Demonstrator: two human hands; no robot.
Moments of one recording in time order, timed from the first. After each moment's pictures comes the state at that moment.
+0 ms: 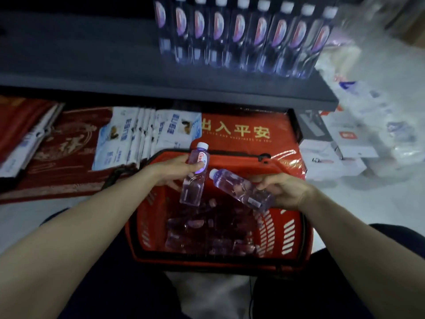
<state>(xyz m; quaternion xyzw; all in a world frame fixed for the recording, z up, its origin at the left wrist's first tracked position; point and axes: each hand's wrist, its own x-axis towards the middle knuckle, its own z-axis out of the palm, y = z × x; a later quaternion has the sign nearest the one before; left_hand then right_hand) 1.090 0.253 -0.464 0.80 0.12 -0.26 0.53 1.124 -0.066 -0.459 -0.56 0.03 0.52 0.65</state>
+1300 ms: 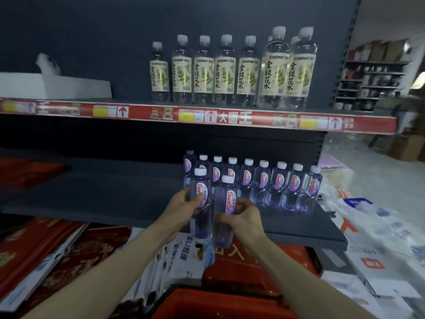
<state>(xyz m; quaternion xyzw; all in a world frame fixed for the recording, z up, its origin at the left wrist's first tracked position) 1.168 0.290 -0.264 0.70 0.07 0.12 0.70 1.211 0.113 -0.286 -0.72 -0.09 0.03 0.69</state>
